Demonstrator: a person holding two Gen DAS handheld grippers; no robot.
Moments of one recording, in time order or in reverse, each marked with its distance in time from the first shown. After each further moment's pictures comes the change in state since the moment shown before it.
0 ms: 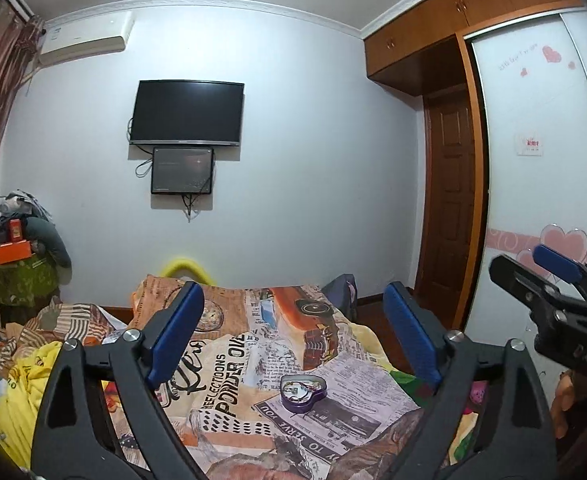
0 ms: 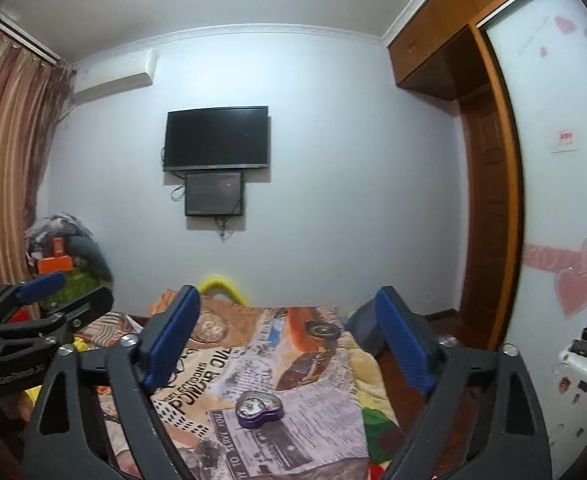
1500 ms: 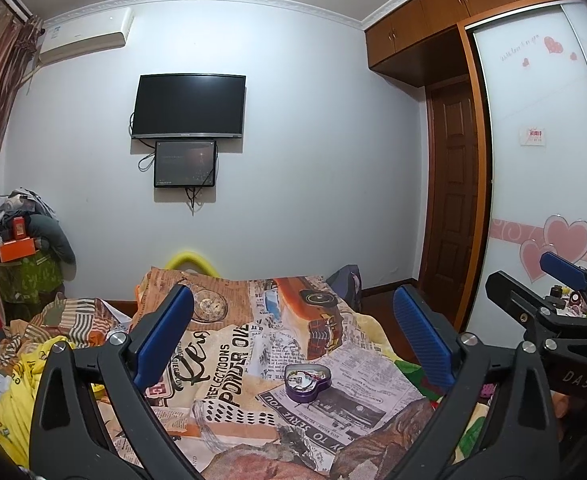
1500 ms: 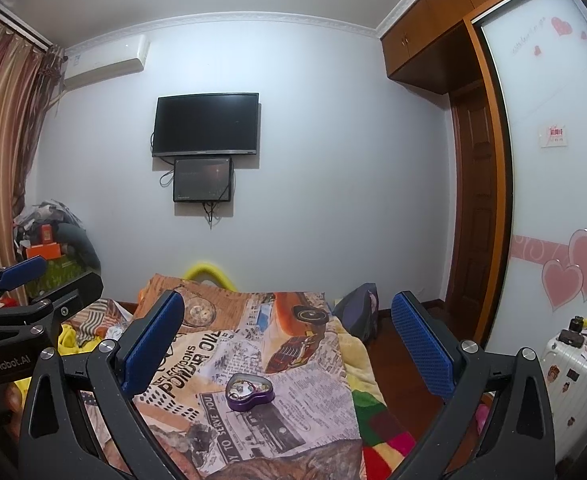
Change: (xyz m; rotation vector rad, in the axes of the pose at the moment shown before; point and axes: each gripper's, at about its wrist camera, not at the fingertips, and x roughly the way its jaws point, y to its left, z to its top) left arm -0.009 -0.004 -0.013 0.013 0.029 0.008; right arm -0.025 -0.003 -0.008 -0.015 0.040 -0.046
